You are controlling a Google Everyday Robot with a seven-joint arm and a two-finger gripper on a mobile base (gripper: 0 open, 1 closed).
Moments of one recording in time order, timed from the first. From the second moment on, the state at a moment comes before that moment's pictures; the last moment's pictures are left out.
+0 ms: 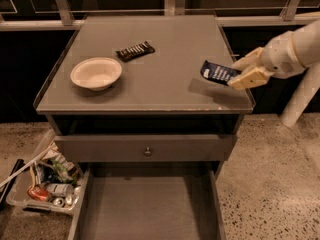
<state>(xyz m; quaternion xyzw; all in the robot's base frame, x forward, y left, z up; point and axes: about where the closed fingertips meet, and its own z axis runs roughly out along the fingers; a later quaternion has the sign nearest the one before) 0.599 -0.227 0.890 -0.53 0.75 0.13 0.37</state>
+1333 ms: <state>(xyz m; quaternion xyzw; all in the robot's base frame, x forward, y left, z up) 0.488 -0.250 0.854 -0.54 0.74 0.11 0.38</state>
